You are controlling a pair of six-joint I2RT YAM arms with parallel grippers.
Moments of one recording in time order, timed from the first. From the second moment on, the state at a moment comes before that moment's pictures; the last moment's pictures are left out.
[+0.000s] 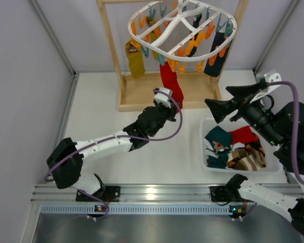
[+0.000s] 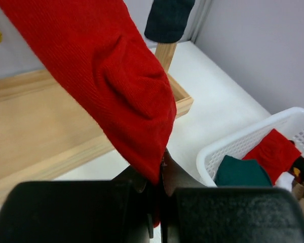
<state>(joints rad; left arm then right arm) -0.92 1.44 0.96 0.51 -0.27 -0.24 0.72 0.78 1.41 -0.57 0.06 0.10</state>
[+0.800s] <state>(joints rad) -1.31 1.91 1.50 0.28 -1.09 0.11 0.72 1.49 2.17 -0.98 0.40 0.03</state>
